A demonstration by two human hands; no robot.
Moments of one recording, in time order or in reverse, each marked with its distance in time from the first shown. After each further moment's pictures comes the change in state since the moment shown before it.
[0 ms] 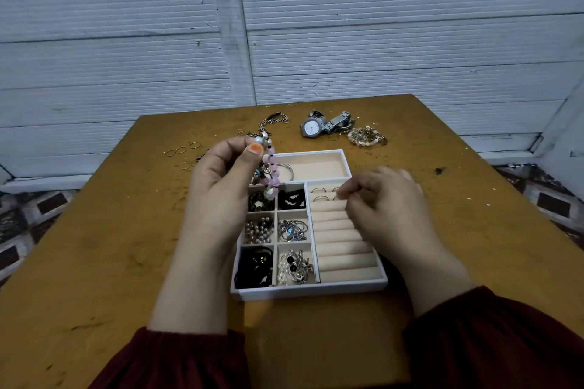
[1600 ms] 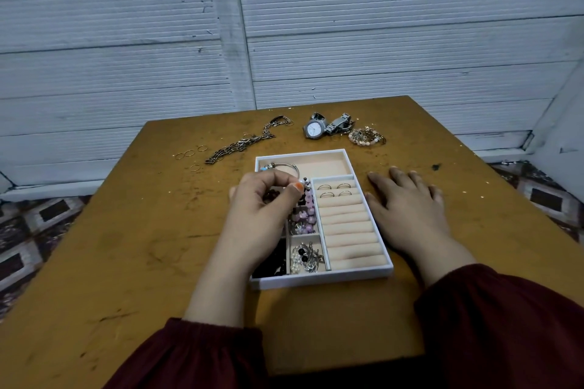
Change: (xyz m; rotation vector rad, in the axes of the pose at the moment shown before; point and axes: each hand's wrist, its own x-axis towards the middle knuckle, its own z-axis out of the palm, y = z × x) left_hand -0.007 -0.033 -0.016 0.394 -0.204 -0.019; right_hand -0.002 0.024 0.000 -0.384 -0.227 0.219
